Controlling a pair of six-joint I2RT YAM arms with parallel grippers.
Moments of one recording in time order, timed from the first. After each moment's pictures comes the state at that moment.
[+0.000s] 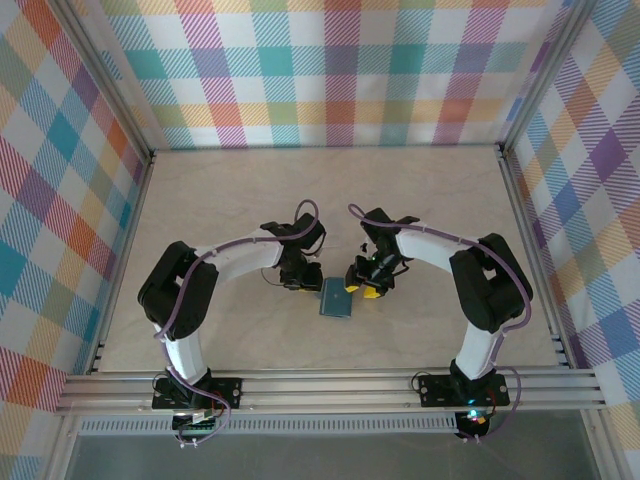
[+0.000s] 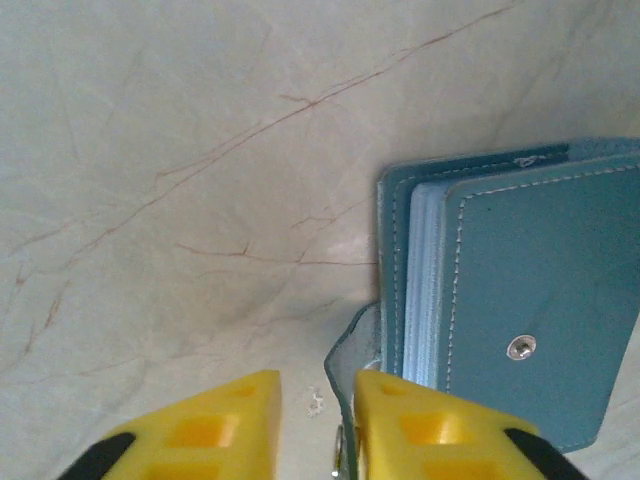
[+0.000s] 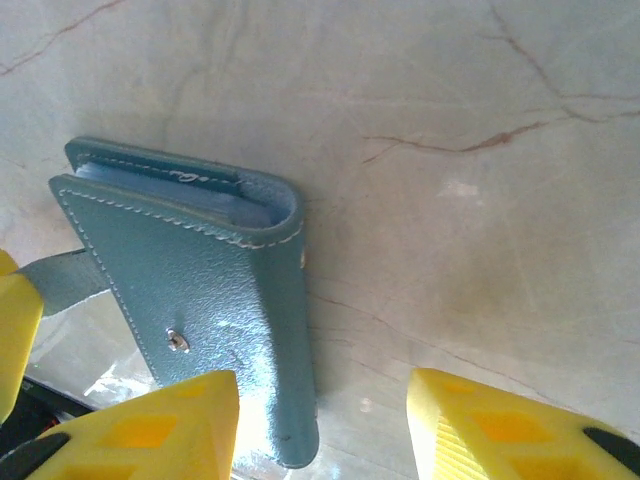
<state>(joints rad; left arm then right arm) -0.69 1.81 1.19 -0.76 0.22 -0.52 0.56 1.79 1.11 -0.79 -0.47 0.64</state>
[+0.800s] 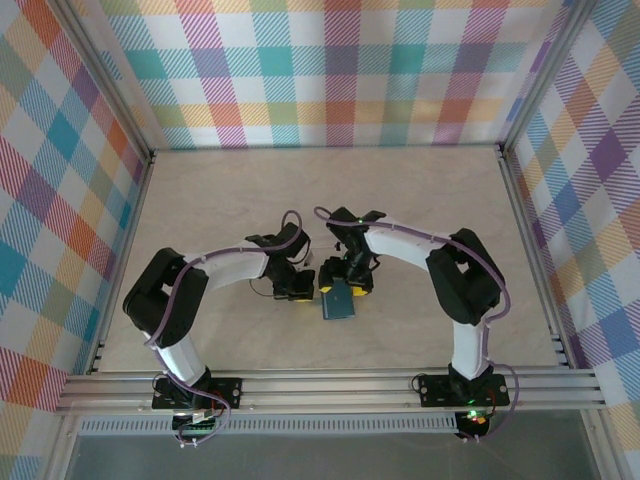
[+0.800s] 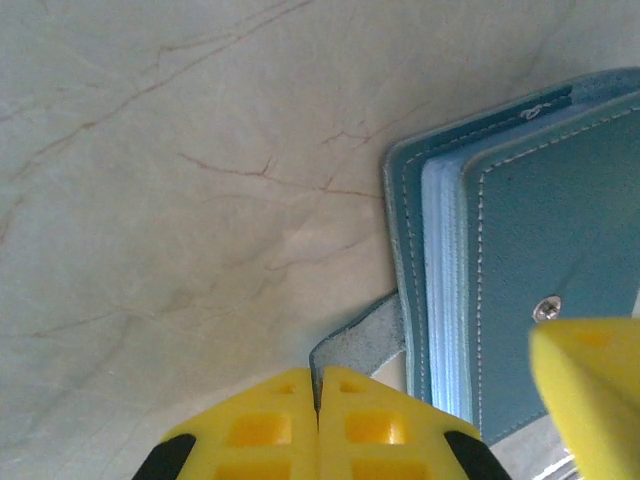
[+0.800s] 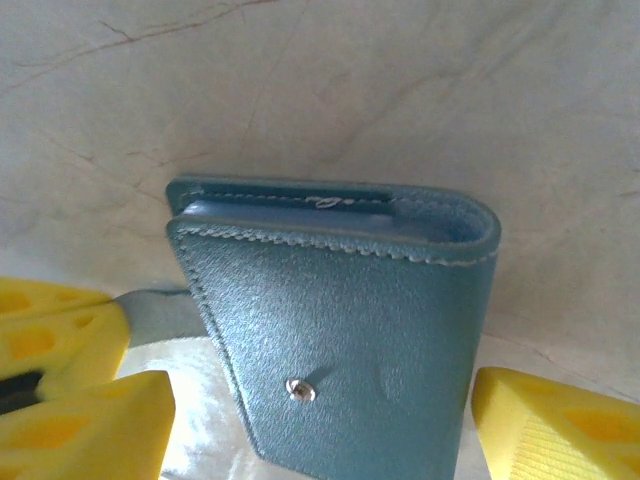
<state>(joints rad) -0.63 1.72 0.99 -0.58 0.38 -0.57 0.72 1.93 1.35 -0.92 -0.32 0.67</state>
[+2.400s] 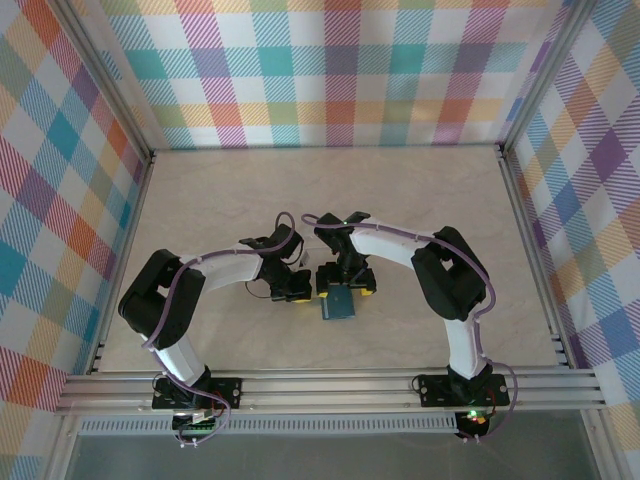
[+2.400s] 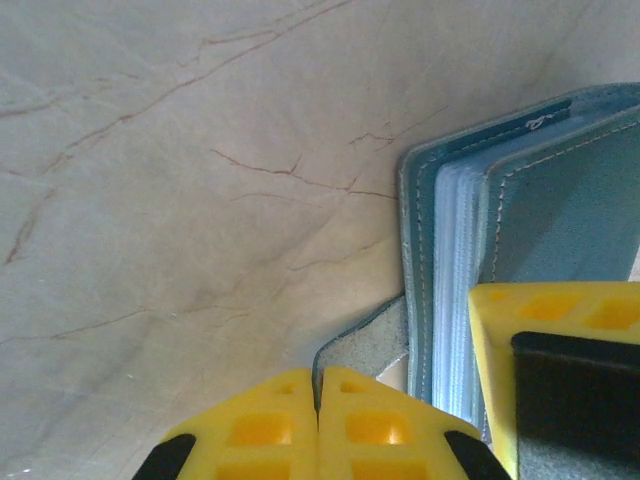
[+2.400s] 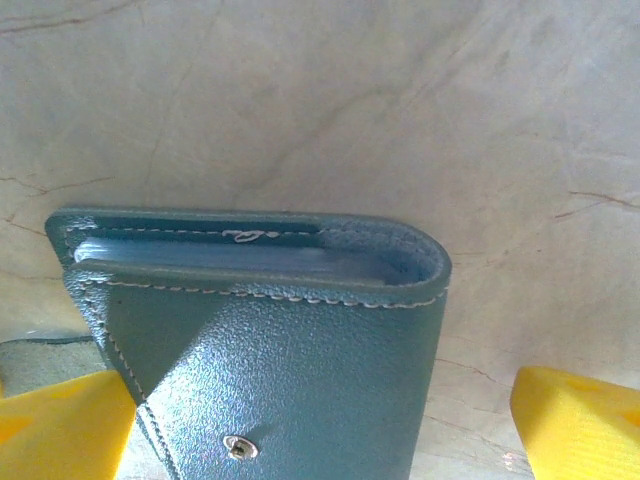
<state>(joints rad) -0.60 1.70 0.94 -0.52 0.42 -0.58 0.77 2.01 1.43 -1.02 -0.17 0.66</state>
